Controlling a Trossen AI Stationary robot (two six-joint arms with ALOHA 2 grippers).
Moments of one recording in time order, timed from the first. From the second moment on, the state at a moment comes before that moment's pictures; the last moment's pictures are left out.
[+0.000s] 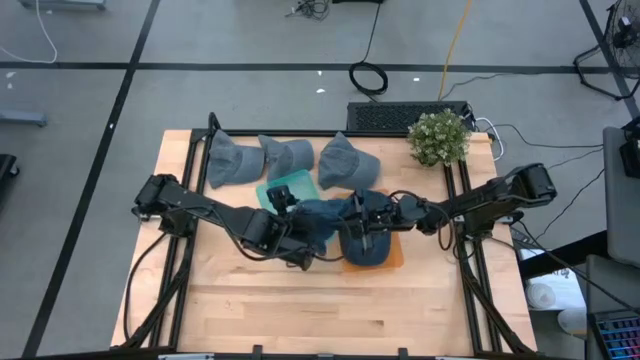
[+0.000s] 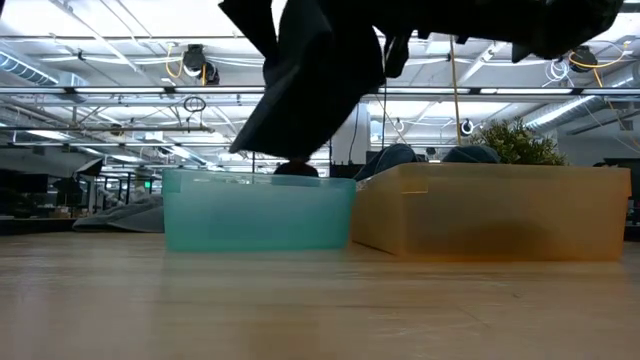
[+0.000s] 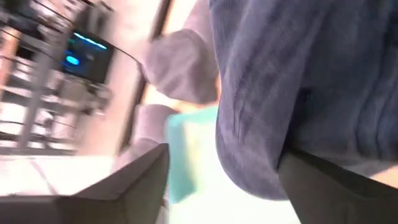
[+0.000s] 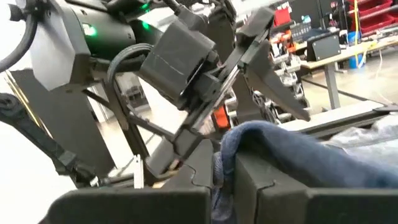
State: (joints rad) left arm -0.33 1.82 1.72 -1.28 -0.75 -0.43; right arm 0.15 1.46 0.64 0.97 0.05 0.35
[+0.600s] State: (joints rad) left arm -0.44 1.66 1.72 -1.21 -0.74 -0.42; right arm 0.12 1.20 1.24 -0.43 -0.02 0.26
